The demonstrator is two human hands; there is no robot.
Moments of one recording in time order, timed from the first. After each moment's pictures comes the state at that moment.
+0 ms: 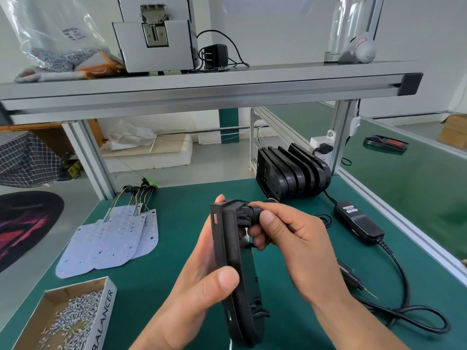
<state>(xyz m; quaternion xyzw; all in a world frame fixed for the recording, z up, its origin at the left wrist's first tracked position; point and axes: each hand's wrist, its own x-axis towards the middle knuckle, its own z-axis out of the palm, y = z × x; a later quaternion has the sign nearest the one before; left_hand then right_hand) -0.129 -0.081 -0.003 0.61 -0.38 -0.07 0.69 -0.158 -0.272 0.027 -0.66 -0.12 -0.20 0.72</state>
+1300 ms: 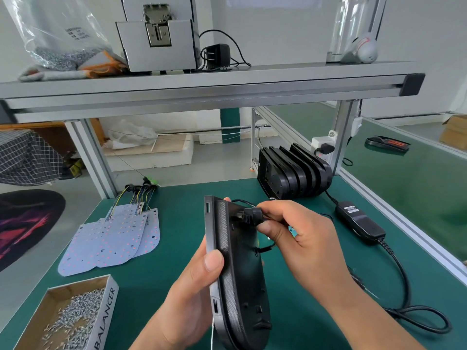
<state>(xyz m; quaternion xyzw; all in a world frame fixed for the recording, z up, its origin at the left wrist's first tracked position) -0.156 -0.080 -0.002 0.48 -0.16 -0.22 0.84 -0.155 -0.287 0.026 -0.81 -0.14 -0.34 0.45</state>
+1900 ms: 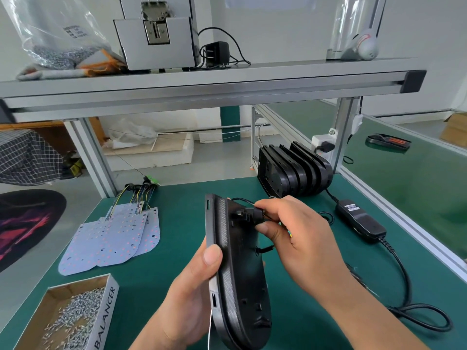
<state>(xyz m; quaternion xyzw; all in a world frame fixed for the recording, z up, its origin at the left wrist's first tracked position) -0.160 -0.084 0.013 0.44 -0.15 -0.23 0.85 -0.150 -0.288 0.023 -0.84 -0.16 -0.37 0.36</state>
